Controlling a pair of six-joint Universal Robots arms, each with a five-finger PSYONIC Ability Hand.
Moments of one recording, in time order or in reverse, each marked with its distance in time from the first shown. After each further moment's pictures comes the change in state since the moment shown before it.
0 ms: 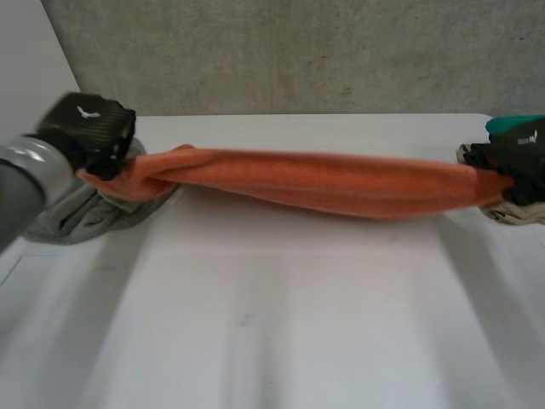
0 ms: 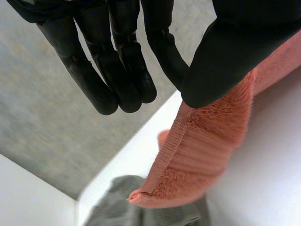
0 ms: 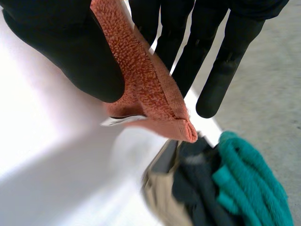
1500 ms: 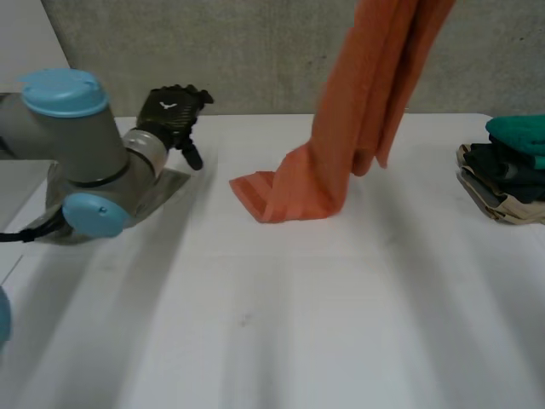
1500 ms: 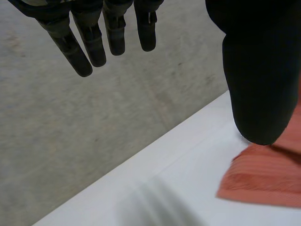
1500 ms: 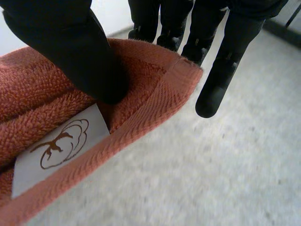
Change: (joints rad) left arm -0.181 -0.623 0.574 0.159 -0.085 -0.334; right arm 0.355 -0.138 -0.270 -0.768 0.027 0.511; left_hand -0.882 -0.932 -0.915 -0.939 -0.929; right_hand 0.000 0.000 0.005 0.004 0.009
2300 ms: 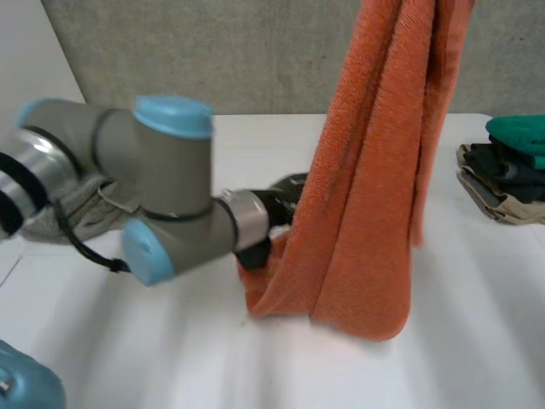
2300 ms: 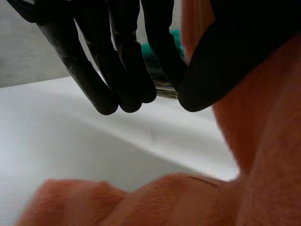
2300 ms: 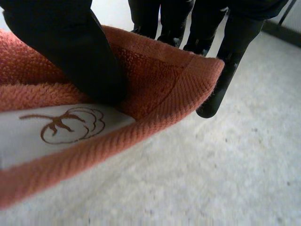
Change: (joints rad) left arm -0.253 -0.041 0.081 -0.375 0.357 -0.323; right arm 0.009 0.068 -0.140 0.095 0.017 0.054; left_hand 0.908 0.932 0.916 0.939 0.923; right_hand 0.000 0.000 0.000 0.000 0.000
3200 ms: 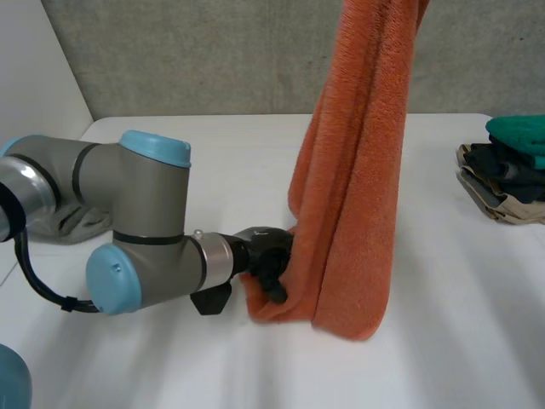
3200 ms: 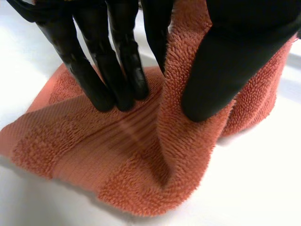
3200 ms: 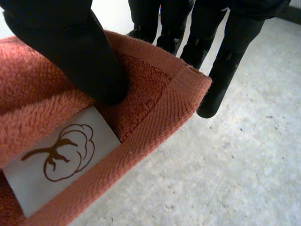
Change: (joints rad) left arm 0.046 0.052 -0.270 -0.076 -0.073 0.142; right arm 0.064 0.041 -0.061 0.077 0.046 0.025; left_hand -0.028 -0.100 -0.101 -0.113 -0.098; right_hand 0.000 0.000 0.000 0.000 0.000
